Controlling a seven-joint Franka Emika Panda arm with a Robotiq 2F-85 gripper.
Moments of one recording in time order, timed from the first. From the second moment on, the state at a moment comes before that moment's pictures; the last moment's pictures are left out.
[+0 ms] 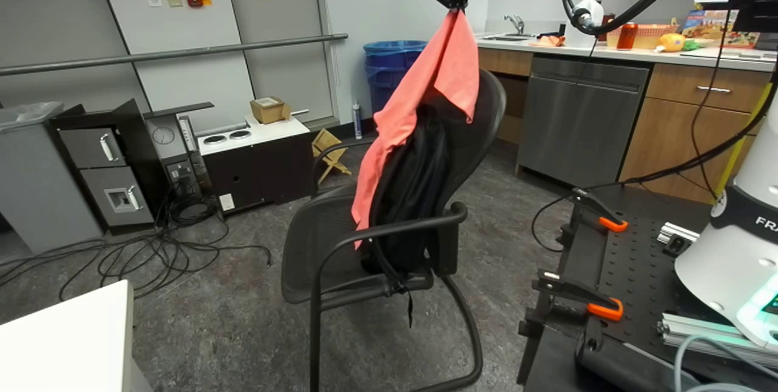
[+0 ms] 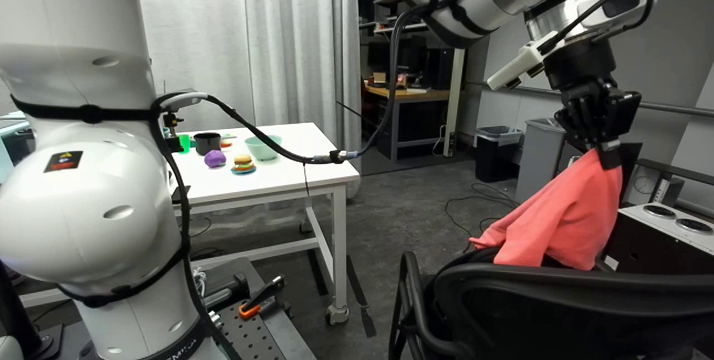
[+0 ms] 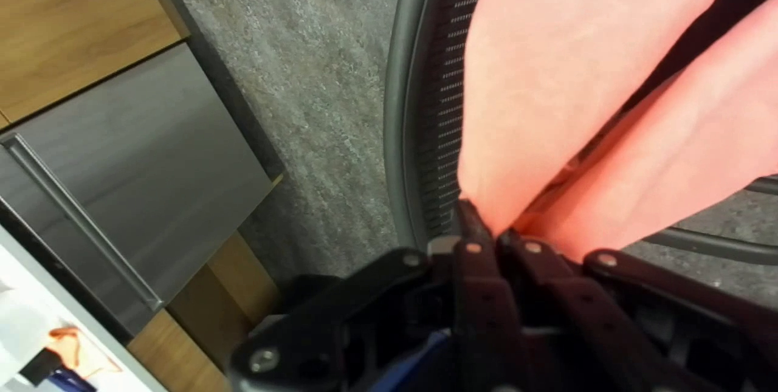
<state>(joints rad) -0.13 0.06 -0.23 -1.96 -0.53 2.16 0.59</state>
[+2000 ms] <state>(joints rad) -0.19 0.01 -0.21 -1.96 -0.57 2.07 0.68</state>
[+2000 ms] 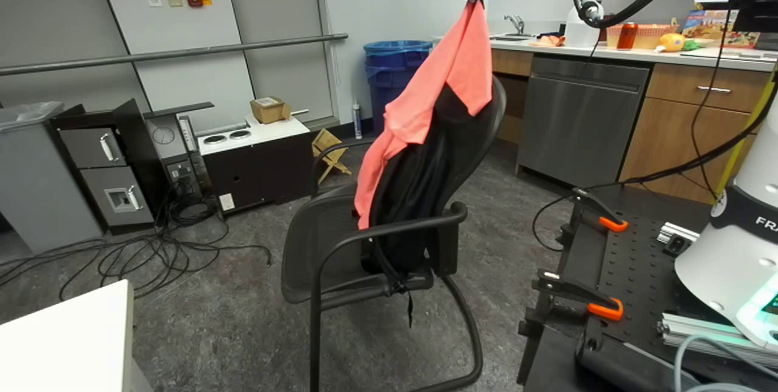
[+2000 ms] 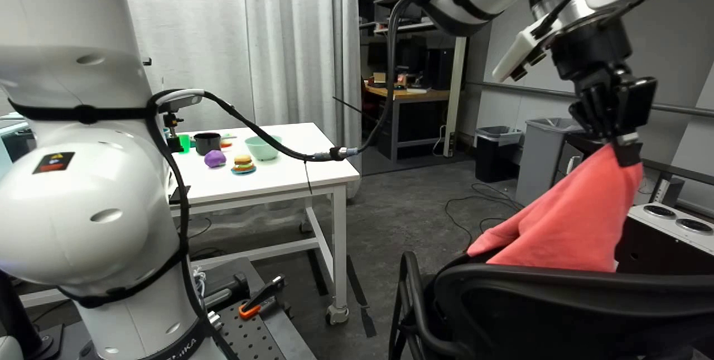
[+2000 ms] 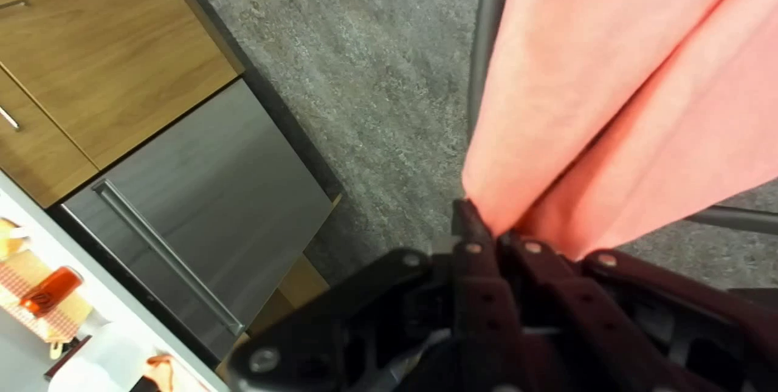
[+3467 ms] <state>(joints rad) -0.33 0.17 -0.38 -1.72 -0.51 2.07 0.50</state>
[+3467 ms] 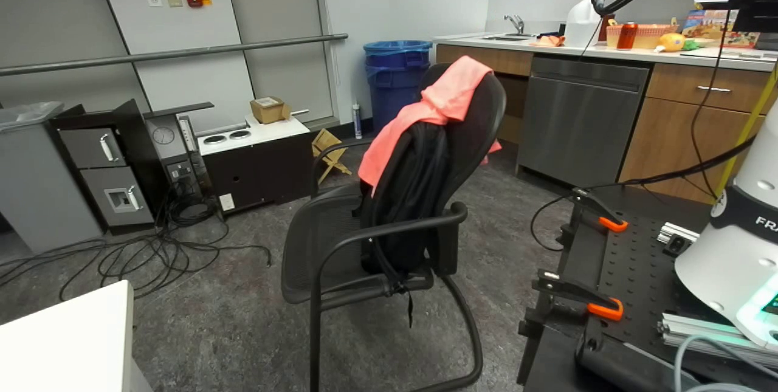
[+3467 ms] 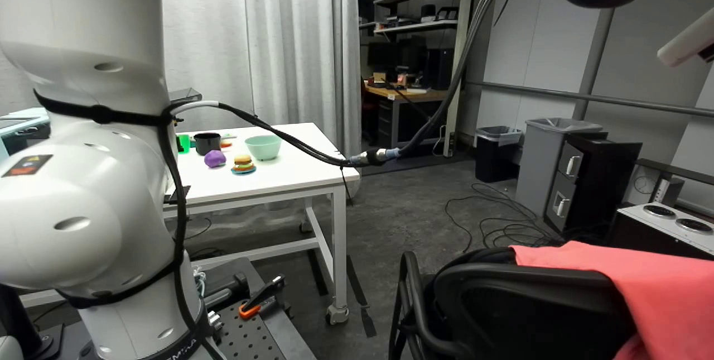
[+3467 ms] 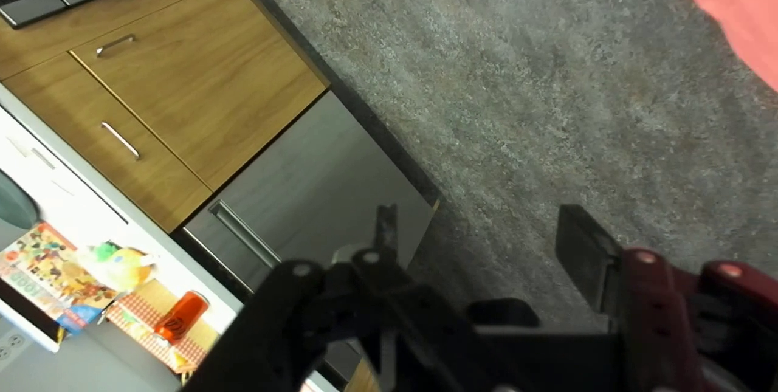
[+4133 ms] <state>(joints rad) -0.40 0.00 -0.40 -1.75 -0.26 2.06 0.18</state>
